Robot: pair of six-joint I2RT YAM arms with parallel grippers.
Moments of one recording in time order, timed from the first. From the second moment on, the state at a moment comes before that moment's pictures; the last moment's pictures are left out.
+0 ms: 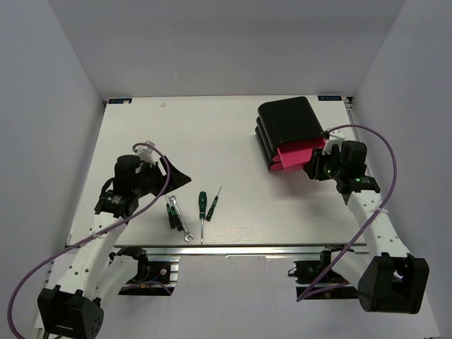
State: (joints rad) left arm -0.19 0.82 0.70 -0.43 0.44 -0.66; right arm 0.01 1.04 0.75 -0.32 -0.35 -0.05
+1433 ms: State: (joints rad) left arm -0.69 1.40 0.86 -0.50 -0.11 -0.69; right arm 0.01 0.87 0.69 -0.51 -0.36 -0.09
